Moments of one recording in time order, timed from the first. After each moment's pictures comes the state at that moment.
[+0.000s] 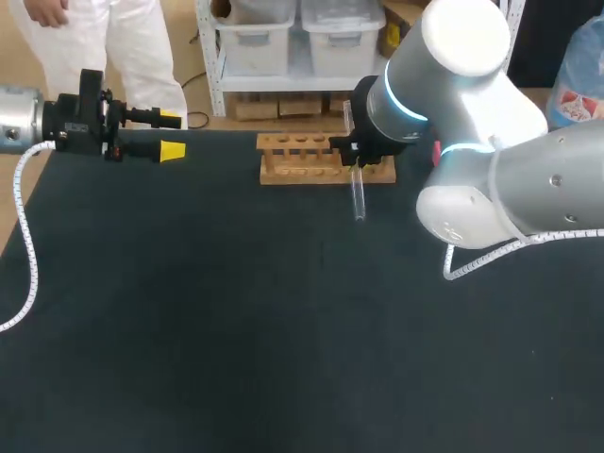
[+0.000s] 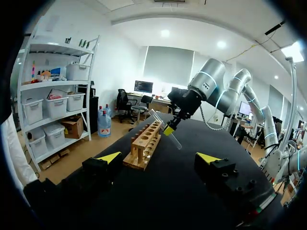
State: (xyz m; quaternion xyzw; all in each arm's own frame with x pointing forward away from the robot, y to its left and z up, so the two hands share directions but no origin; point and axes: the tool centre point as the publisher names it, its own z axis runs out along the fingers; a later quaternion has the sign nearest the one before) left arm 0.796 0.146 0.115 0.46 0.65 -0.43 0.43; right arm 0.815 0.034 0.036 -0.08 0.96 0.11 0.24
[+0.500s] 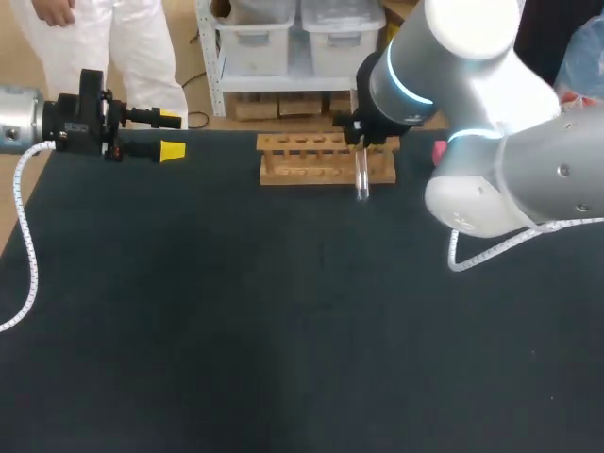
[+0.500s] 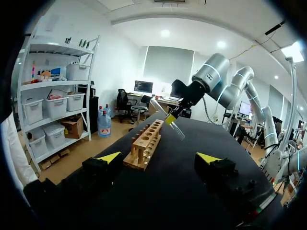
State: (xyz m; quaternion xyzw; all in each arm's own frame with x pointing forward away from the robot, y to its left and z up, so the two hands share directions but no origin) left arm 0.796 0.146 0.115 0.46 0.65 -0.43 0.43; right arm 0.818 0.025 0.082 -0.05 0.96 0.09 0.27
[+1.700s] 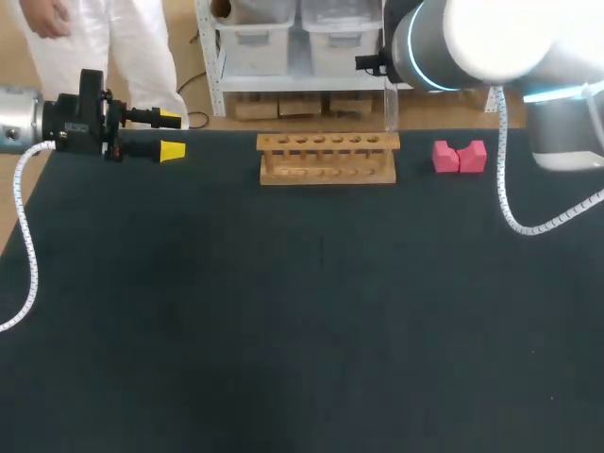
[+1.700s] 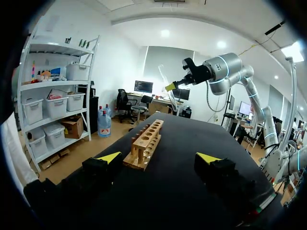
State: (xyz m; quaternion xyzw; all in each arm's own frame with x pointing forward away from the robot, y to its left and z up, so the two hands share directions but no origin) left arm 0.796 0.146 0.115 0.46 0.65 -0.43 0.43; right arm 0.853 -0.014 0.195 -0.05 0.89 0.03 0.45
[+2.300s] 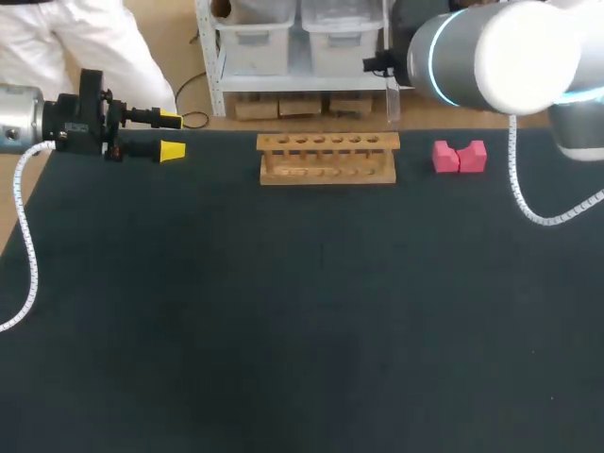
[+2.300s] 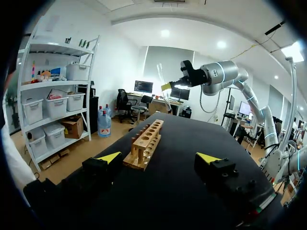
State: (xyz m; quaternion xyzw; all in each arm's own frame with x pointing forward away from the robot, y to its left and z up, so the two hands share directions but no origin) left arm 0.796 0.146 0.115 0.46 0.65 -0.43 0.43; right arm 0.872 -0.018 0.194 -0.09 0.86 0.06 0.50
